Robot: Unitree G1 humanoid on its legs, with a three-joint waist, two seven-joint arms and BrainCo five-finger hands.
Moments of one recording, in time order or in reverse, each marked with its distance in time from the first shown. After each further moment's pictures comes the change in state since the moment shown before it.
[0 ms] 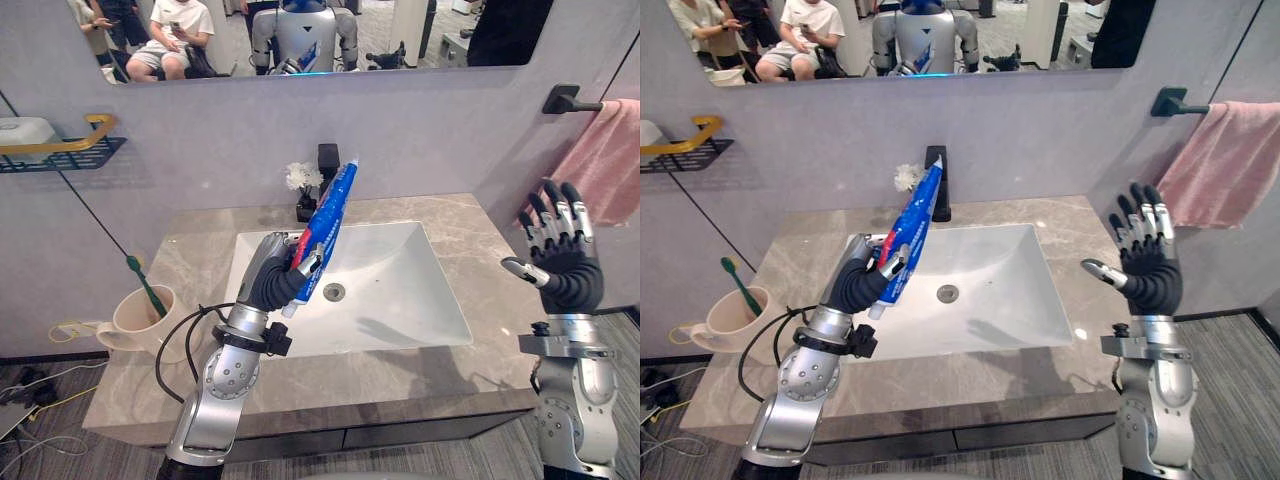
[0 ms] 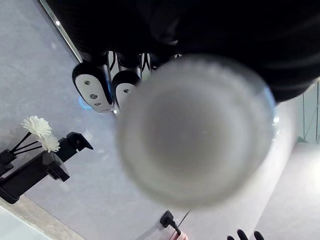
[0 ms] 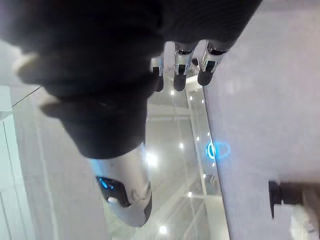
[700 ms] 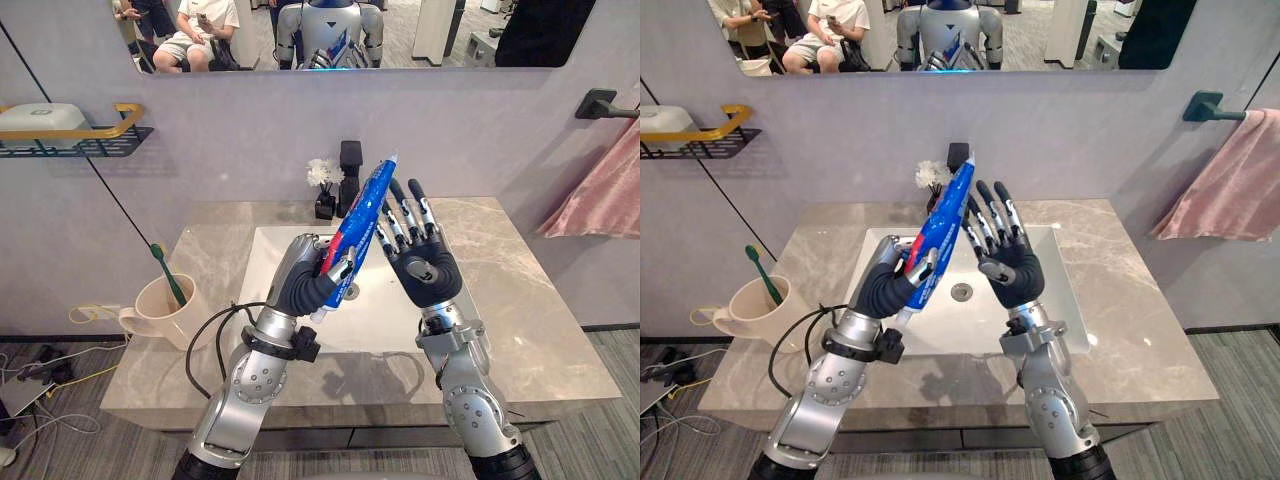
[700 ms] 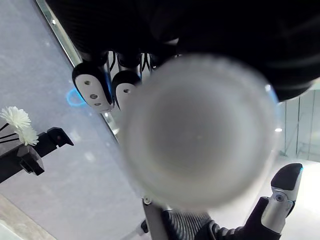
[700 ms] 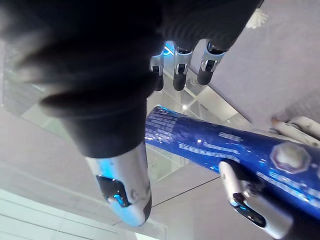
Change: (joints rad) left arm -0.051 -0.010 -0.168 0.038 0.011 -0.005 0.133; right arm -0.088 0.077 0.500 0.050 0.401 0.045 0.022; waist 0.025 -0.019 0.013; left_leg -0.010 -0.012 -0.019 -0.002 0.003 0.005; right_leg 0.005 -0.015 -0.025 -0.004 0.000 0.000
